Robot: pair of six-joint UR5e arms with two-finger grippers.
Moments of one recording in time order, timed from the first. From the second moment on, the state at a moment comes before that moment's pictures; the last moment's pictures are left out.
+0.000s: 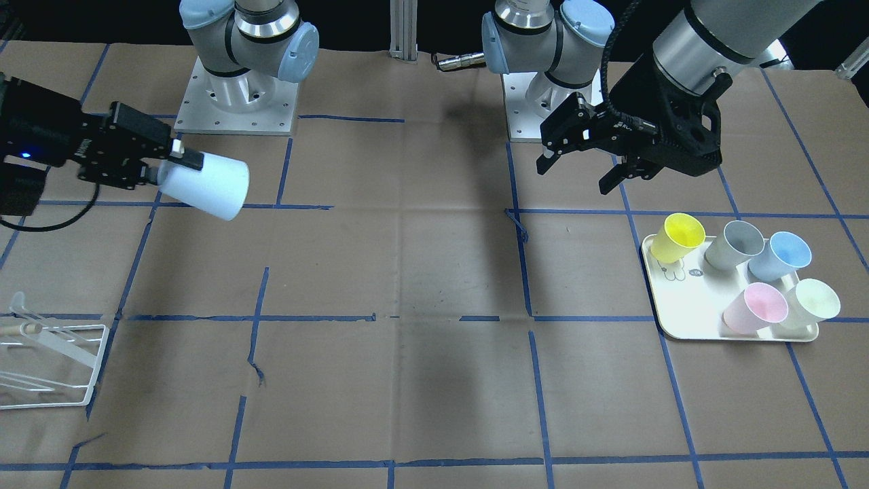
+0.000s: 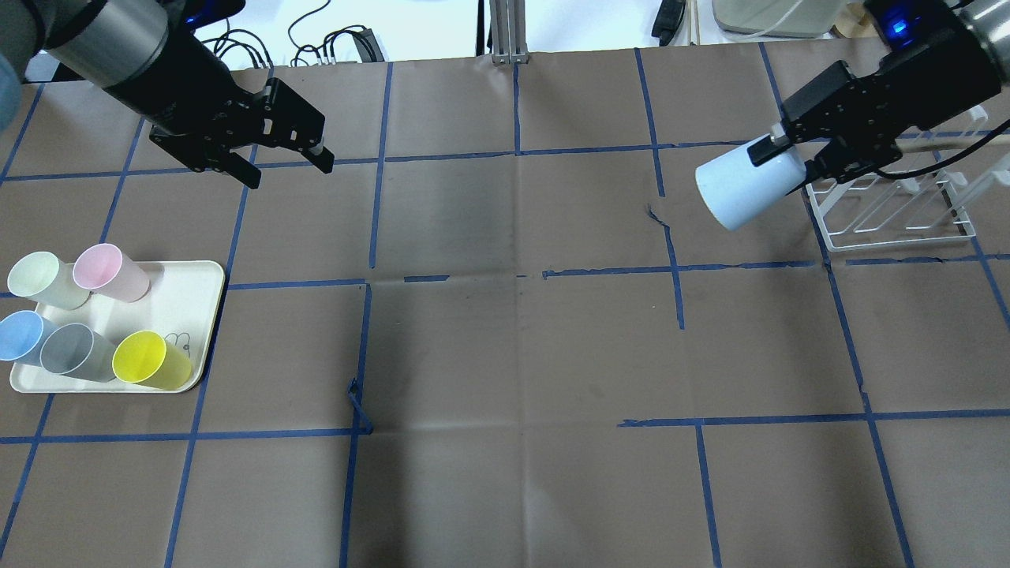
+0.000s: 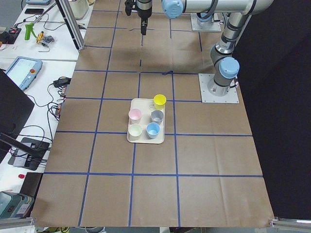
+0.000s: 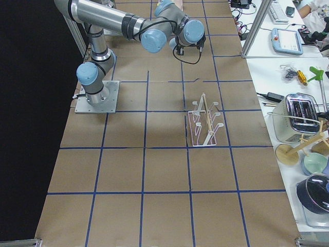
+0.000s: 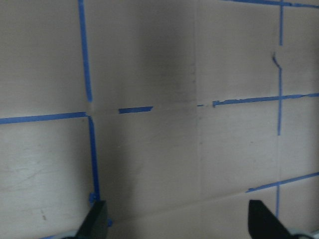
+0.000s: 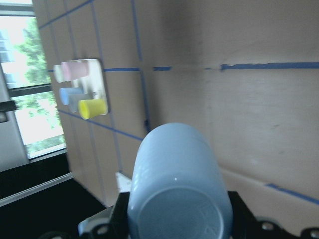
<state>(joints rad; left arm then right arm) -1.43 -1.56 -1.56 -1.63 1.17 0.18 1.21 -1.48 1.57 -1.05 -0.79 -0.58</state>
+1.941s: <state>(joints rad) -1.30 -1.48 -1.86 -1.79 0.22 0.23 1.59 -1.48 1.82 -0.92 0.09 -0.71</state>
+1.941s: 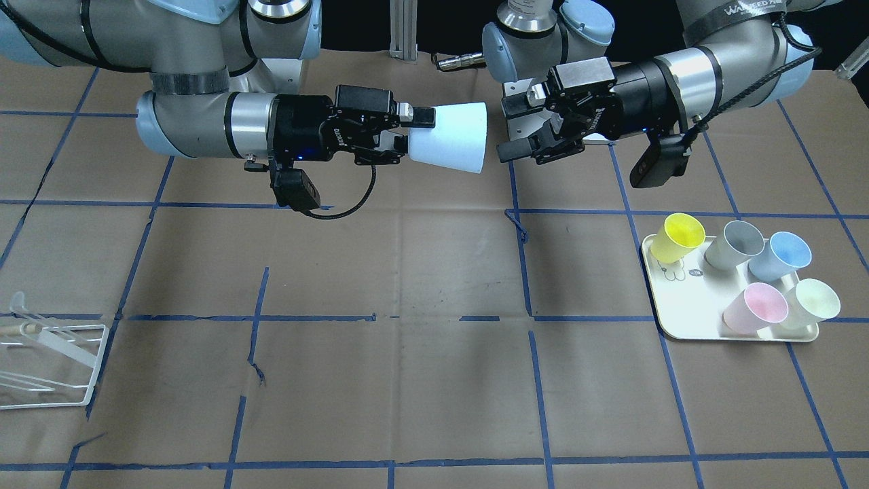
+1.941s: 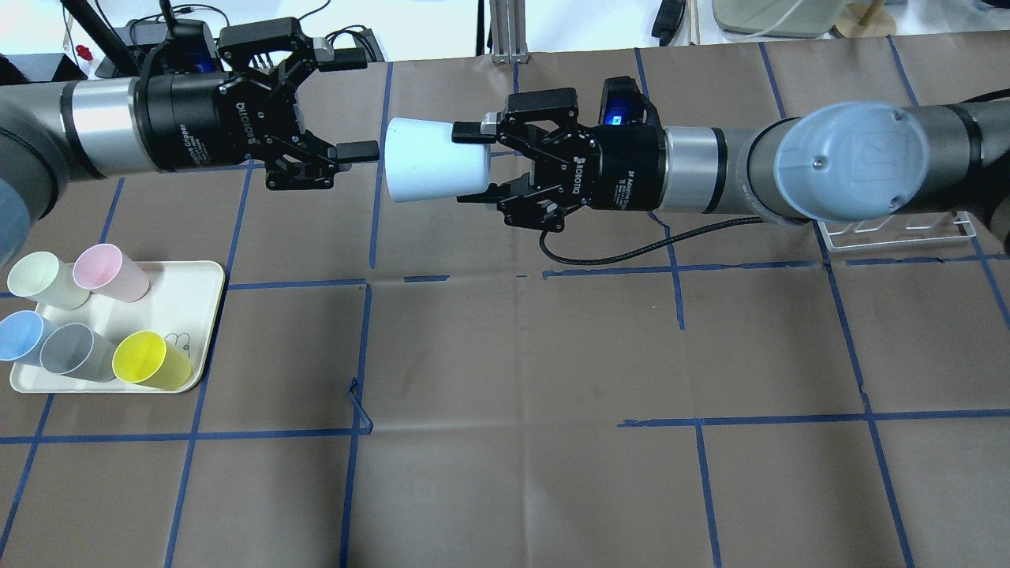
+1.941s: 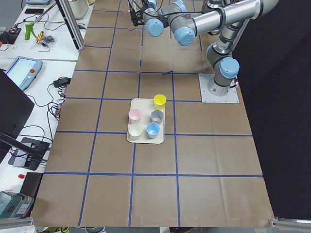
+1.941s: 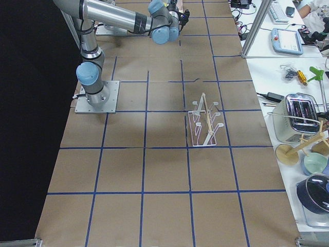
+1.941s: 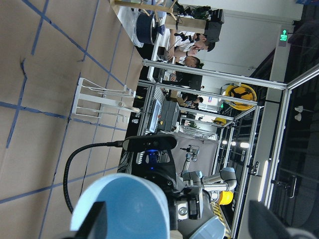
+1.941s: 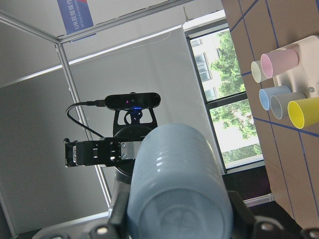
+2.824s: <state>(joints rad) -1.35 -1.46 -1.85 -1.78 0.33 0.24 1.59 -1.48 1.82 -0.93 0.09 -0.71</state>
